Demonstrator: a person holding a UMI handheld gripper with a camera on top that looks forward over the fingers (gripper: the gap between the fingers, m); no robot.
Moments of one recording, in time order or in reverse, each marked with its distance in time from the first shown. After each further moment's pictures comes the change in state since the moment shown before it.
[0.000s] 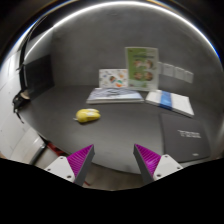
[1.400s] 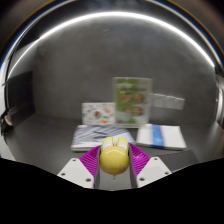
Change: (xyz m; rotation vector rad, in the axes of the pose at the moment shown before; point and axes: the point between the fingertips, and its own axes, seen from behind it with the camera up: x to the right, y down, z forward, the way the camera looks) arm 0.020 -0.187 0.061 0.218 0.210 0.040
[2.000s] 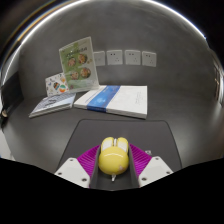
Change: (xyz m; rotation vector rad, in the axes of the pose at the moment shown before) arm 0.295 0.168 0.028 -0.245 -0.039 0.089
